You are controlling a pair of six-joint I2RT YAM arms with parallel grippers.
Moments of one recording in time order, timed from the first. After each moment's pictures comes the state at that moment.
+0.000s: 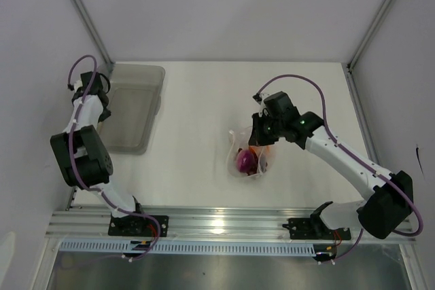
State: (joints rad) left arm 0.34 1.73 1.32 -0.61 -0.49 -0.33; right arm 0.63 1.32 1.16 -0.69 -0.20 0.41
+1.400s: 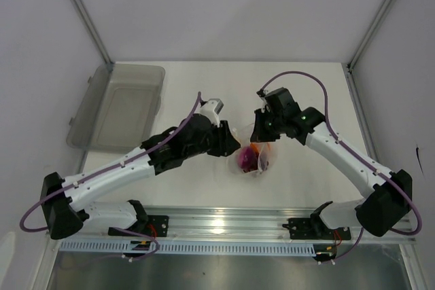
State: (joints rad) left arm -0.96 1.17 1.02 -0.35 -0.09 -0.71; right arm 0.61 1.35 1.22 -0.75 -0.17 0.48
